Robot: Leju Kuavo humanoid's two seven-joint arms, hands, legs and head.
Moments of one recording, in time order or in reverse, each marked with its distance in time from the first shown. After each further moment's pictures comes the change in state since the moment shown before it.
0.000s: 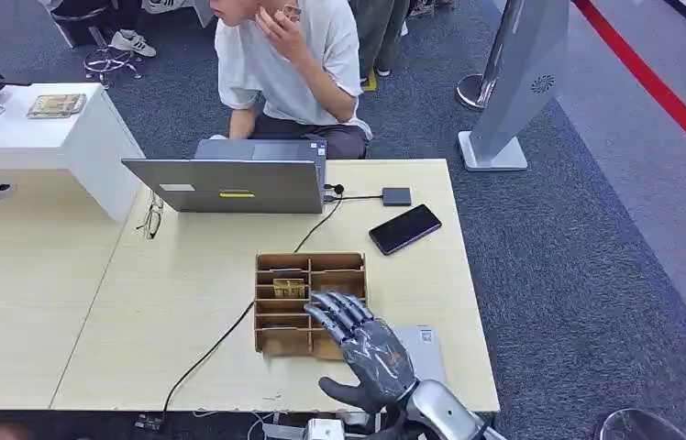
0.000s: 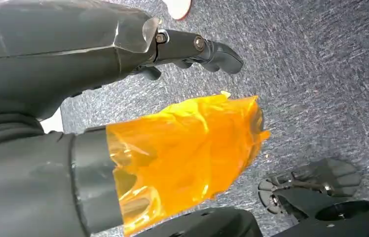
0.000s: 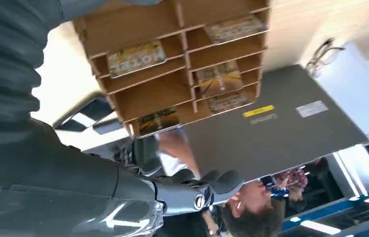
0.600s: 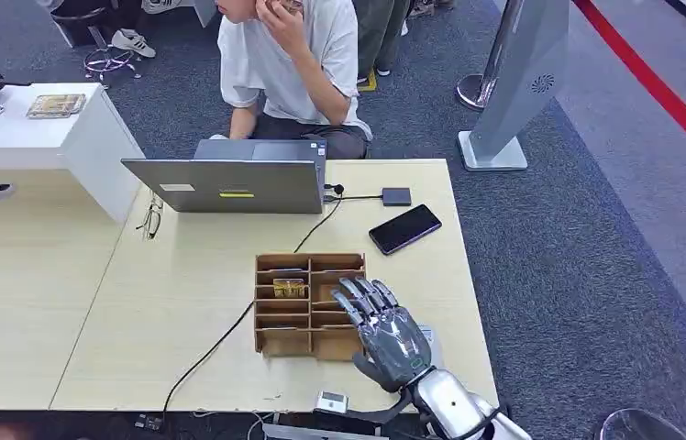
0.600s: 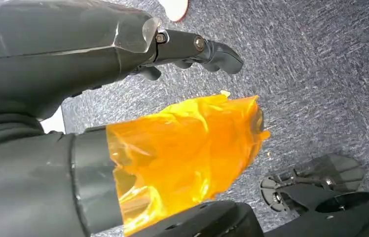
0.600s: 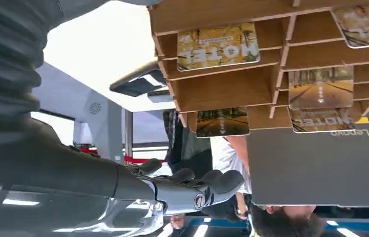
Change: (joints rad) left arm -0.009 -0.004 -0.001 0.000 -0.033 -0.014 0.018; right arm -0.017 -0.016 -0.063 0.074 0.267 0.043 0.170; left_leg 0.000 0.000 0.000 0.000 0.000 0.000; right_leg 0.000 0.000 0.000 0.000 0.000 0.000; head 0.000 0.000
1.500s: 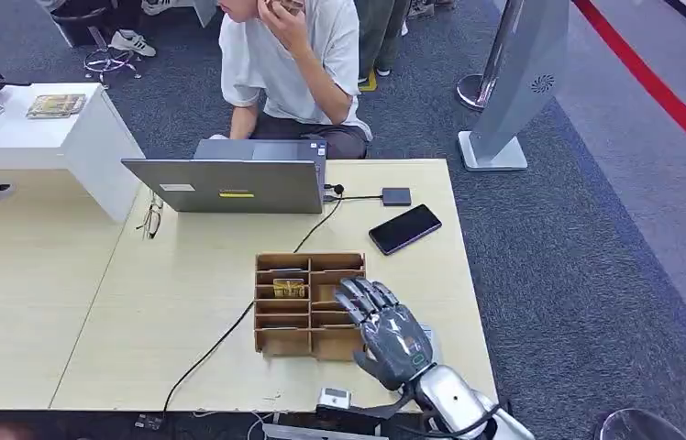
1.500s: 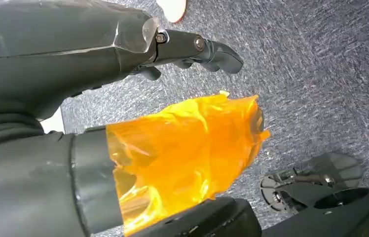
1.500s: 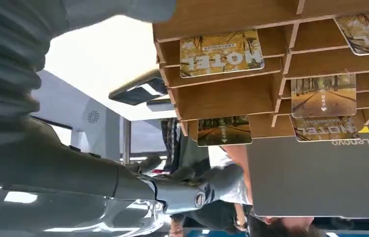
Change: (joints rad) left arm -0.002 -0.004 0.000 0.000 -0.014 0.000 0.002; right arm -0.006 -0.001 -0.015 0.000 -0.054 0.036 -0.035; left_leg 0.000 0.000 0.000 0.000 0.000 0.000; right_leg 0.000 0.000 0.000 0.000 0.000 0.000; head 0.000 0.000
